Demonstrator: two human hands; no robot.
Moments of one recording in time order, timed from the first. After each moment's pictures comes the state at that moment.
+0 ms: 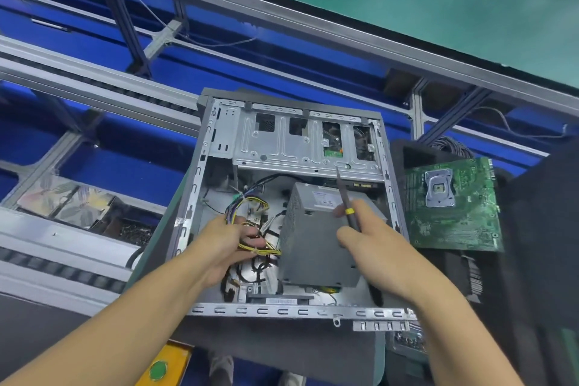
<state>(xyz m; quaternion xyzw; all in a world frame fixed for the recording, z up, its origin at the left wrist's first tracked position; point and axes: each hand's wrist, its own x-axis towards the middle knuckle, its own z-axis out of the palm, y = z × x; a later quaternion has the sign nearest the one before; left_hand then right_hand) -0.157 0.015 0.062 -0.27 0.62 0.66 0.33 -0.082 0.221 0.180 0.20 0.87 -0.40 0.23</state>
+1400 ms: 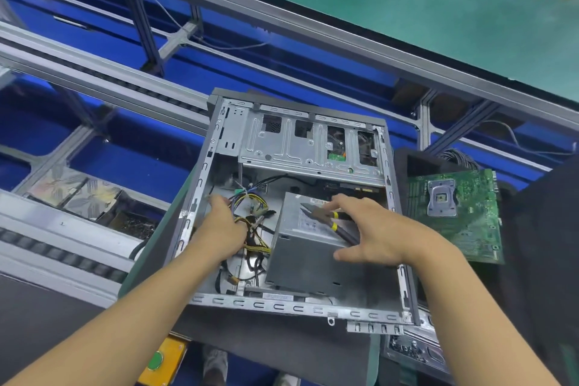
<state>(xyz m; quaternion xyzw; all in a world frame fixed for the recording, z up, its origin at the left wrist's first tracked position) -0.162 0.010 0.055 -0.13 0.85 0.44 0.27 -0.124 0.282 0.141 -0.08 0.94 -0.18 0.29</state>
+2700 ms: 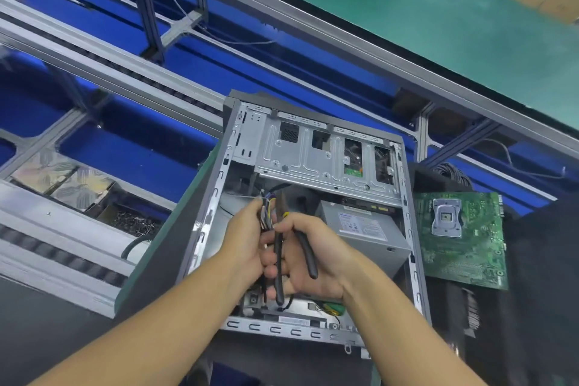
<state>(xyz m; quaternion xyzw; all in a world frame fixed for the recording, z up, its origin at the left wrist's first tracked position) -0.167 0.042 0.065 -0.33 0.41 0.79 0.31 -0.139 0.151 0.135 0.24 0.47 -0.71 0.46</state>
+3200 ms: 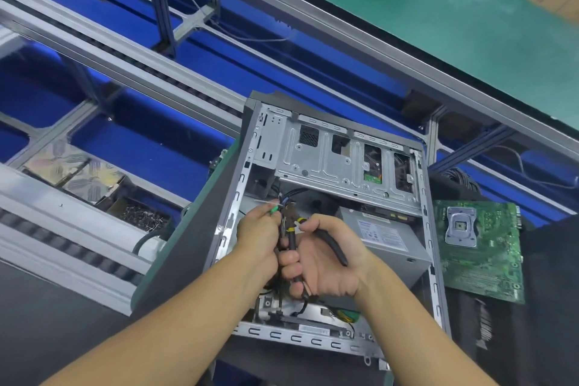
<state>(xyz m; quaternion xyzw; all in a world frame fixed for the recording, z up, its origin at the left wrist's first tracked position) -0.181 0.041 0.048 -0.38 0.44 0.79 0.20 -0.155 0.159 0.100 0.22 0.33 -0.75 0.53</state>
